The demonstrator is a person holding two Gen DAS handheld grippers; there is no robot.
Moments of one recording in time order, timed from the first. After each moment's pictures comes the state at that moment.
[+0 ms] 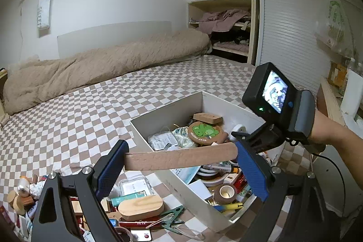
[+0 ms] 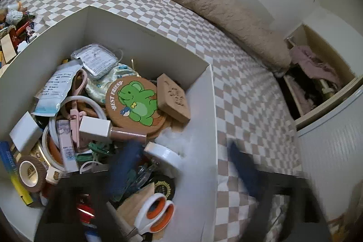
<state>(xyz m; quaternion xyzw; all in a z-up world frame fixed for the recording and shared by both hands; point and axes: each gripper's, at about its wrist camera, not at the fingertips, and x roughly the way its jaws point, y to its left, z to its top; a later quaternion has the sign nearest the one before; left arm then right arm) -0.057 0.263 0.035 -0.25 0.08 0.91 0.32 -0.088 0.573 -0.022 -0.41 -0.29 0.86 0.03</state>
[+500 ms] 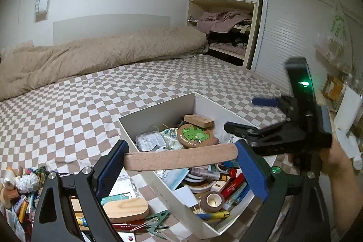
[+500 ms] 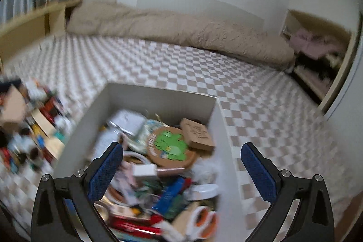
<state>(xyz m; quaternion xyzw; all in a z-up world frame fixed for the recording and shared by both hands) -0.078 0.272 0.038 -0.28 0.03 0.90 0.34 -0.059 0.582 0.034 -0.33 -0.06 0.94 -0.05</state>
